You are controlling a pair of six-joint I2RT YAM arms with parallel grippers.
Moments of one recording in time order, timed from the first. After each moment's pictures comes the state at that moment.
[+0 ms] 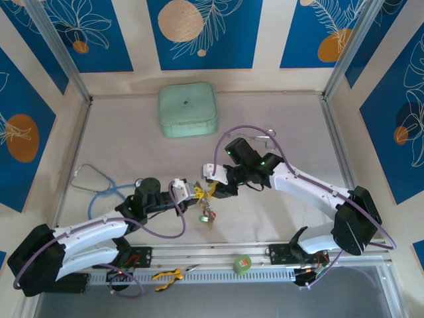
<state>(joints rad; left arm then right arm) -0.80 0.99 0.27 0.46 0.43 0.24 0.77 1.36 0.99 -0.60 -0.55 -0.64</state>
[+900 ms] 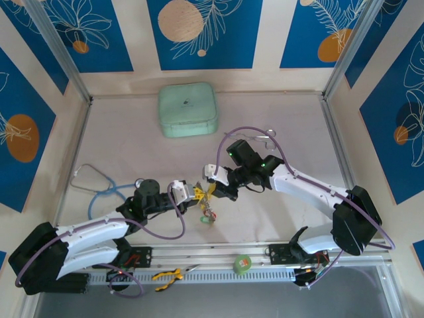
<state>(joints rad) -0.79 1.01 0.25 0.53 0.45 0.23 0.75 1.36 0.95 -0.55 -0.62 -0.59</state>
